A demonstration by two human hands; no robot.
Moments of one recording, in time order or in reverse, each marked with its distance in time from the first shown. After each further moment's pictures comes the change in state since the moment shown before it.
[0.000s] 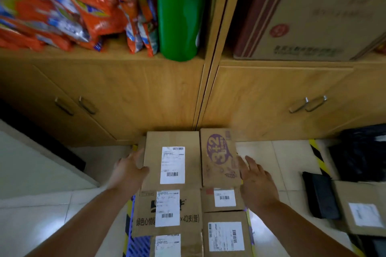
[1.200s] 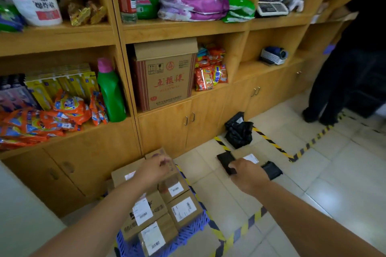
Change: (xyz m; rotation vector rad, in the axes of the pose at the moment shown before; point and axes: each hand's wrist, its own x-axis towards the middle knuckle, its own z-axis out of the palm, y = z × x) left_hand -0.441 0.108 -0.120 0.119 -0.324 0.720; right_hand -0.521 0.001 -0.193 0.220 0.157 0.426
